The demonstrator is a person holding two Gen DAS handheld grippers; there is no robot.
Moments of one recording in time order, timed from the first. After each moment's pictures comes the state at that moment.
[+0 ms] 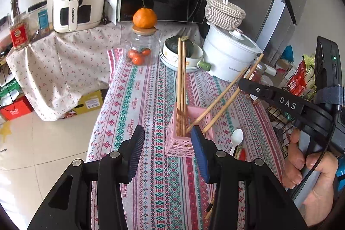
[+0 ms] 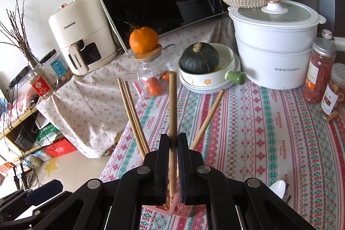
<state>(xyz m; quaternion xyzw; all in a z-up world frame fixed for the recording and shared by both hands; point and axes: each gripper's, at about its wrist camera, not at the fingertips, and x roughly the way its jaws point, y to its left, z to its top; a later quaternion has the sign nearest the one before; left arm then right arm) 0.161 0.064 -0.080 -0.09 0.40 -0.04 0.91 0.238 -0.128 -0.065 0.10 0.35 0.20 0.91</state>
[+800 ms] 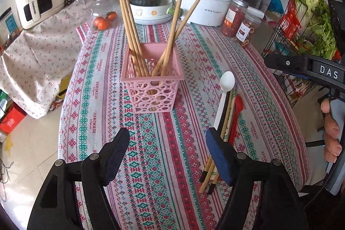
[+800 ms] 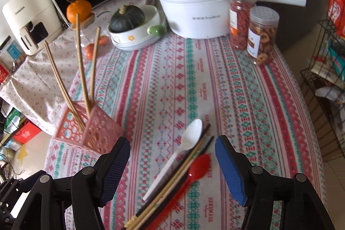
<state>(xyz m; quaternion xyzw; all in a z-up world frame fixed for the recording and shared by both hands) 0.153 -0.014 -0.141 0.00 0.50 -0.09 0.86 0.200 -0.229 -0.111 0.08 0.47 0.08 0.87</state>
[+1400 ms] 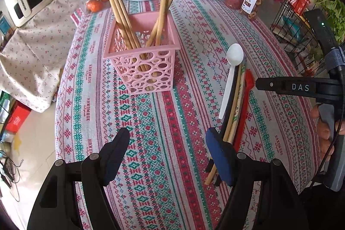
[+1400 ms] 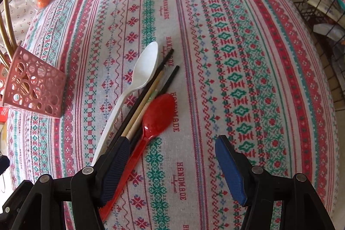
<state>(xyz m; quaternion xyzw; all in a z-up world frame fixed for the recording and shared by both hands) 0.163 -0.027 -0.169 0.04 0.55 -0.08 0.83 0.221 -0.242 -0.201 0.08 0.61 0.05 0.79</state>
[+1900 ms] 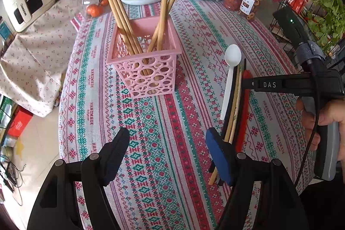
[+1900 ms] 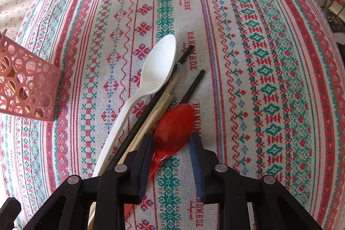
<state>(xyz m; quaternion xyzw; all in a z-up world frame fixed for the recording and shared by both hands) 0.161 -0.028 -0.164 0.06 0.54 -0.08 0.83 0.241 -0.221 -0.218 0.05 0.62 0.06 0.78</state>
